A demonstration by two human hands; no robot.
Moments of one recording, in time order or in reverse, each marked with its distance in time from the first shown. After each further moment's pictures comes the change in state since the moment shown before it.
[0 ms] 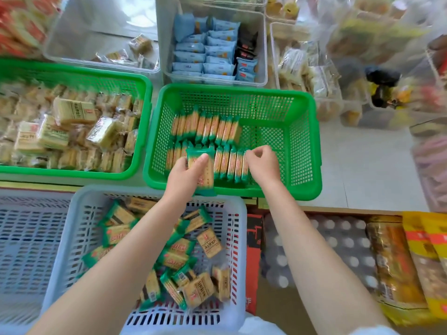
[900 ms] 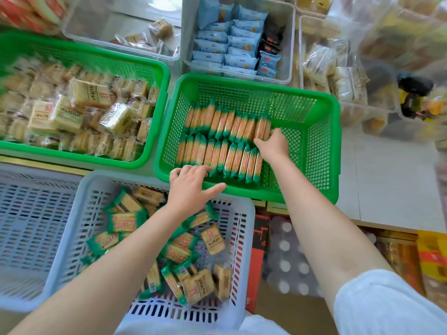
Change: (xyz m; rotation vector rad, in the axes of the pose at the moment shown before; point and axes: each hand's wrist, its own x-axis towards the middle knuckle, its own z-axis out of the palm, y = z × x) left_hand 0.022 -0.059 -0.012 0.944 -0.045 0.354; right_hand 0.079 -0.011 0.024 -0.319 -0.026 0.012
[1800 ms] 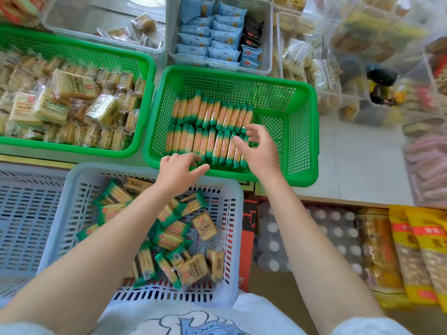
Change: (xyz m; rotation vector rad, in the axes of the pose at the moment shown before) left_hand -0.001 -0.003 -0.015 -0.108 -0.085 0.035; right_hand -0.122 0.014 -0.026 0.343 0.058 -0.330
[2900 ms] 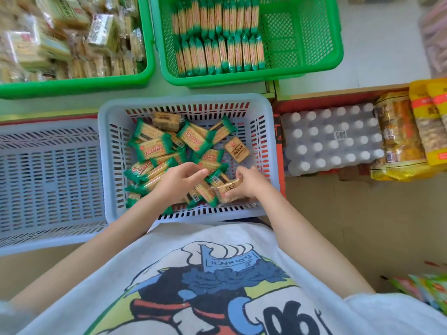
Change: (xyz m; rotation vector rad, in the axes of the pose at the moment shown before) left_hand -0.186 -0.121 0.028 -0.273 -0.420 -0.040; right_hand -0.236 0.077 0.139 -0.504 -0.638 0.525
